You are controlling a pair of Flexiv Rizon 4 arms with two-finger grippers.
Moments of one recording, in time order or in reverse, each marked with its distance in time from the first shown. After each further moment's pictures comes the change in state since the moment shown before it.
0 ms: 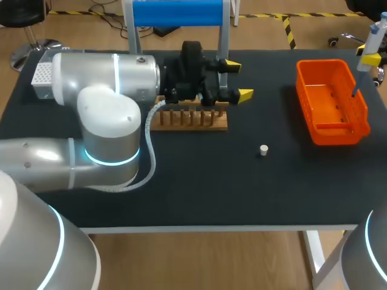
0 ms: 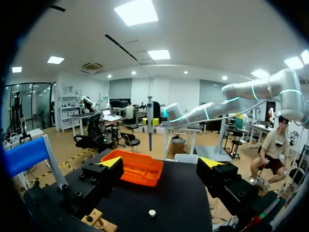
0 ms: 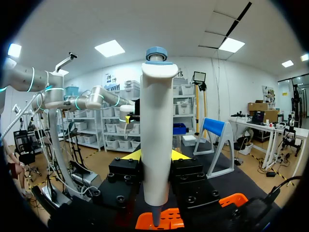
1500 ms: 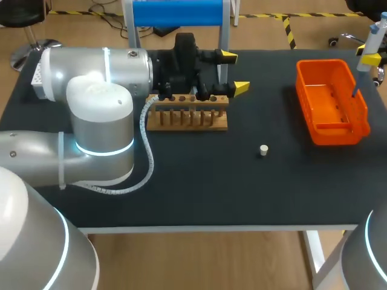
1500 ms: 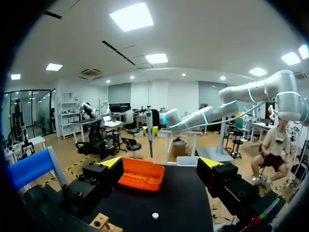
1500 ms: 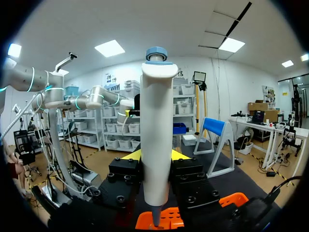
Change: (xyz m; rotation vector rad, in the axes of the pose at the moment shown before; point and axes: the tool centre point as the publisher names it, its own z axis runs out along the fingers) left arm 0.003 -0.025 -0.013 0.018 -0.005 0.046; right arm 0.001 -0.004 0.001 0.015 0.004 -0.005
